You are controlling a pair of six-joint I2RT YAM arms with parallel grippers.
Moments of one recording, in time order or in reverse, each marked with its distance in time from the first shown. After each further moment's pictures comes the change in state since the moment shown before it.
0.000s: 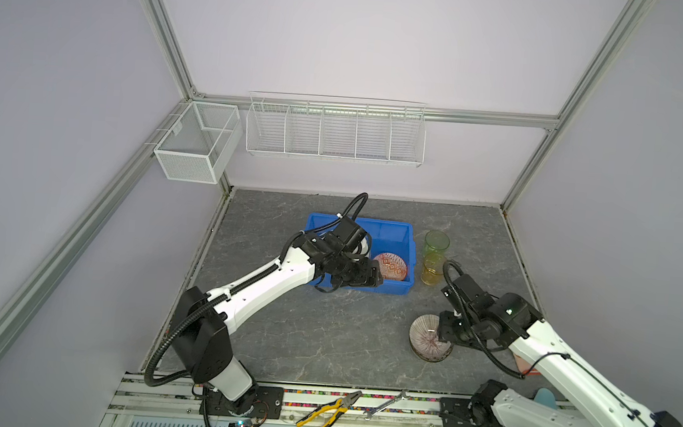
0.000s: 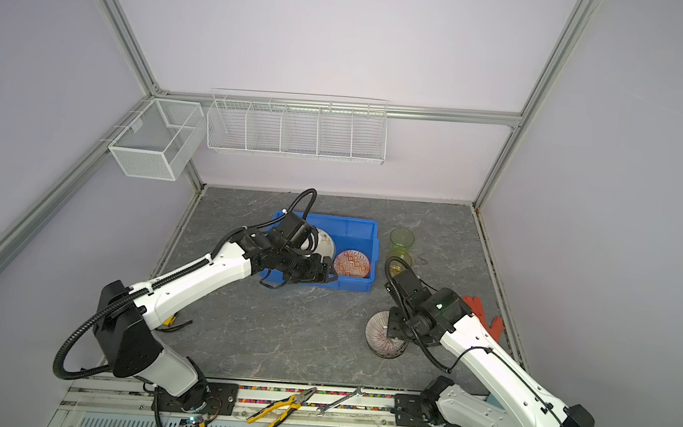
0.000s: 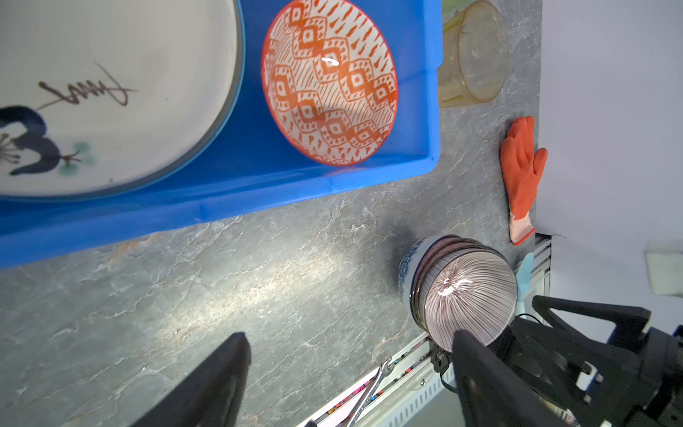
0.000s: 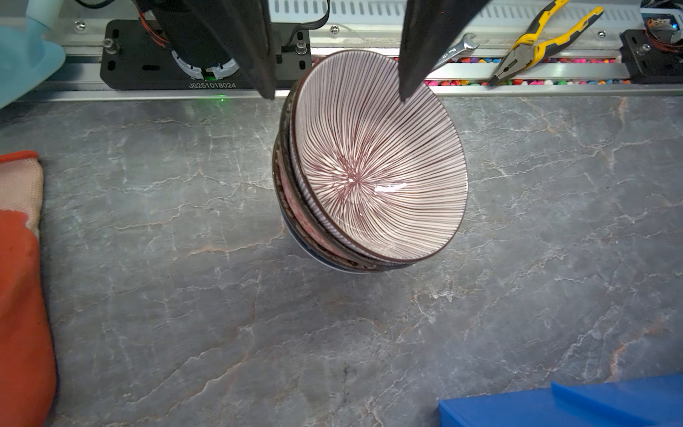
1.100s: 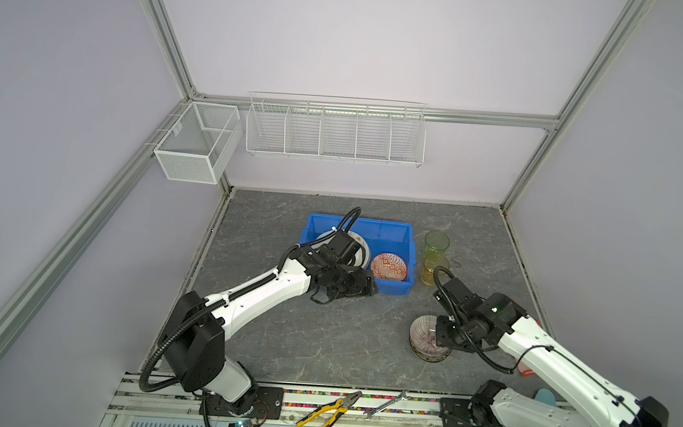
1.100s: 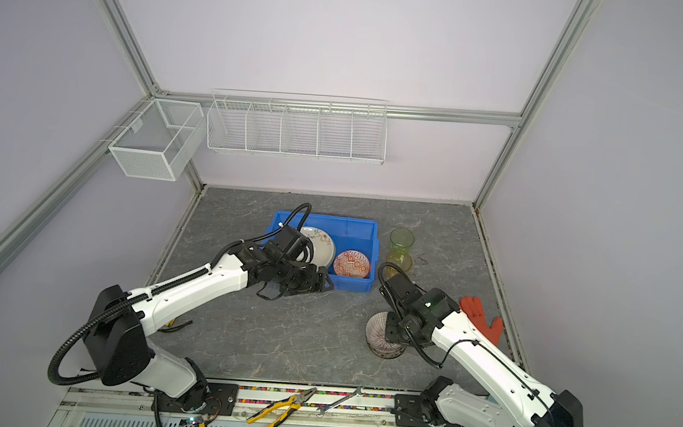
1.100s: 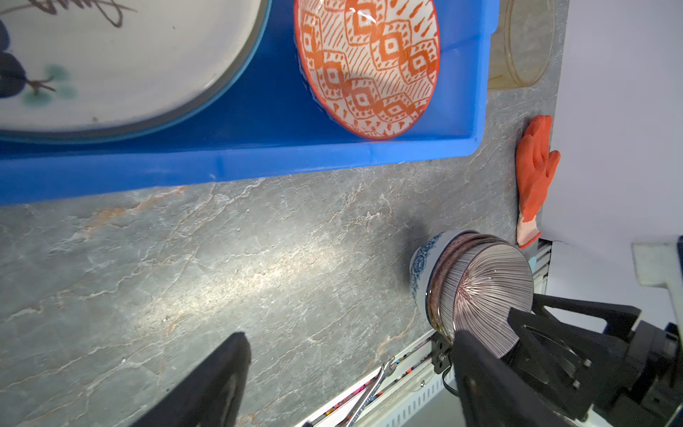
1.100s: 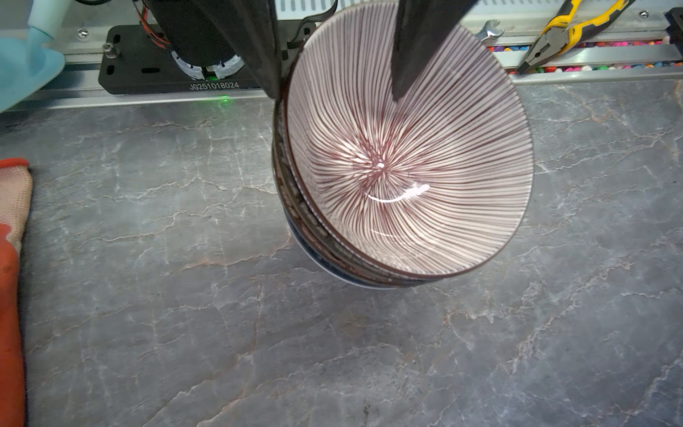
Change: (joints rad) left arm -0.002 -0.037 -0.154 0.112 0.027 -0.072; right arm 0.008 0.049 -0.069 0.035 0.000 0.015
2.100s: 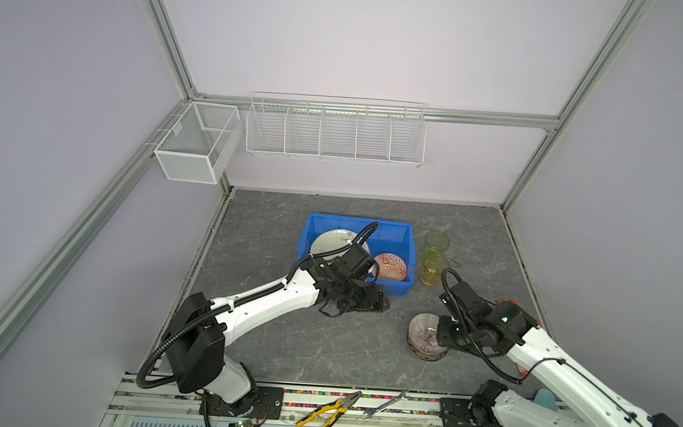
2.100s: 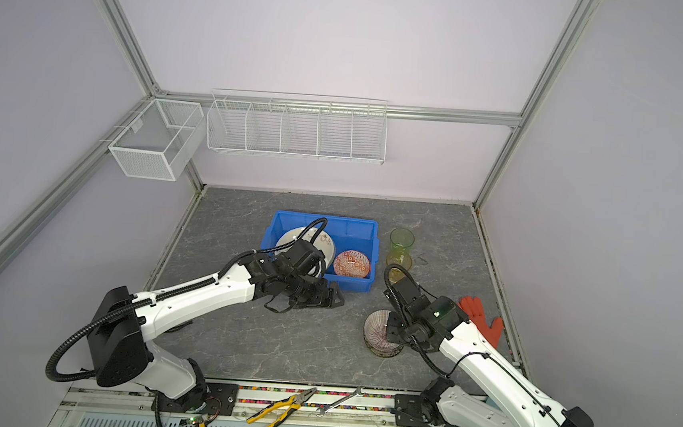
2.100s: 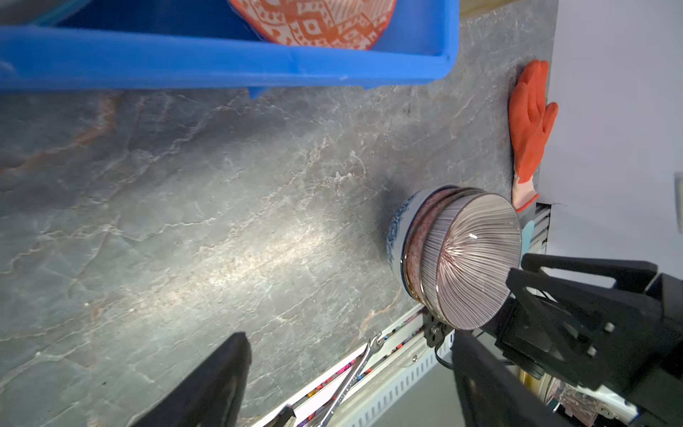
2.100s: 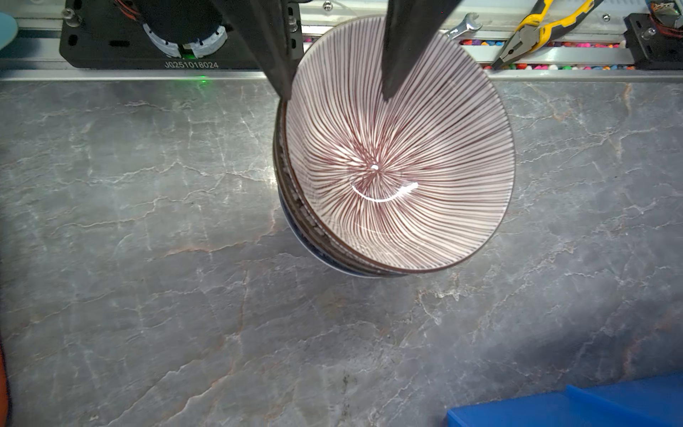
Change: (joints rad) left arm -0.151 0.002 -0.013 0.035 -0.016 -0.063; right arm 0.000 -0.097 -0.037 0.056 -0.003 0.022
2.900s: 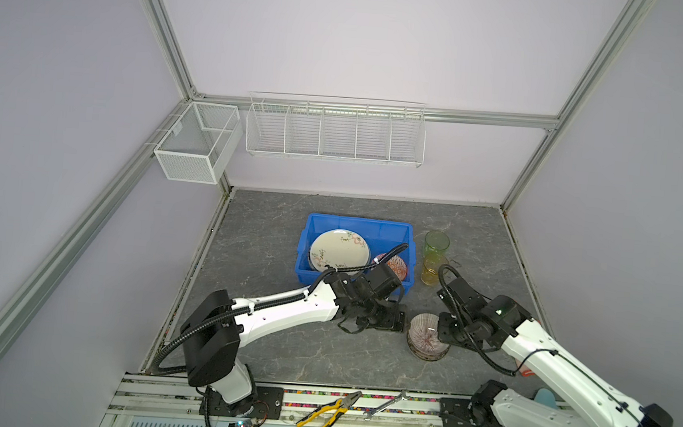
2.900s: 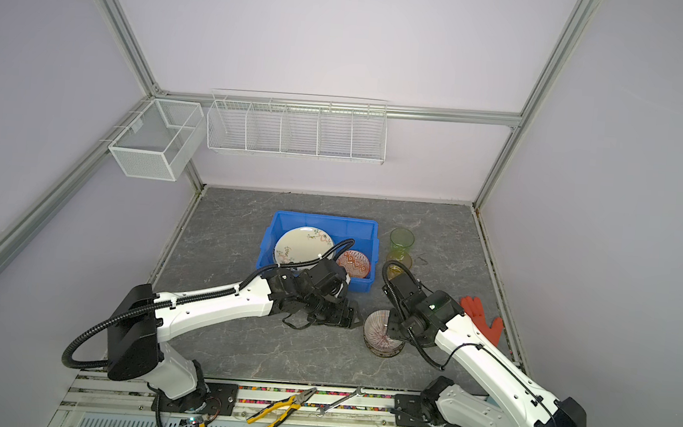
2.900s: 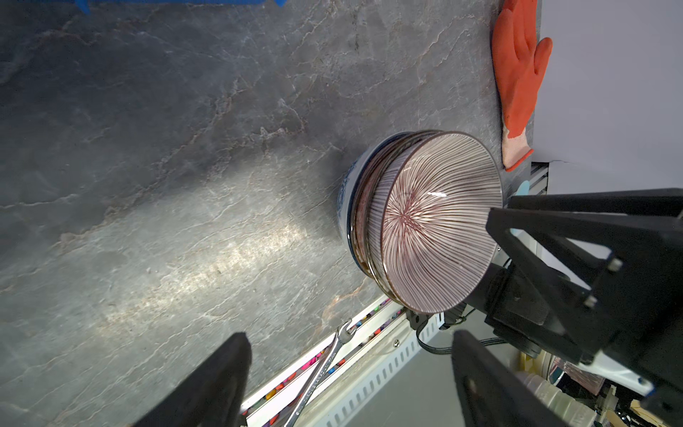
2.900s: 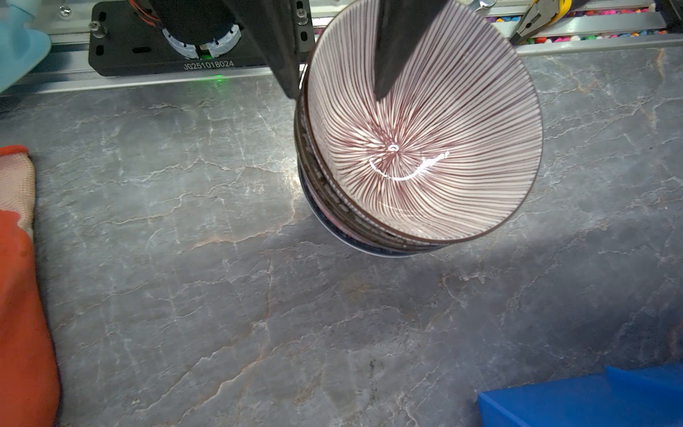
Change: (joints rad) left arm -0.161 0.079 0.041 0.053 -0.031 -0.072; right arm -0.029 0.065 0.023 -0.015 0.045 -0.007
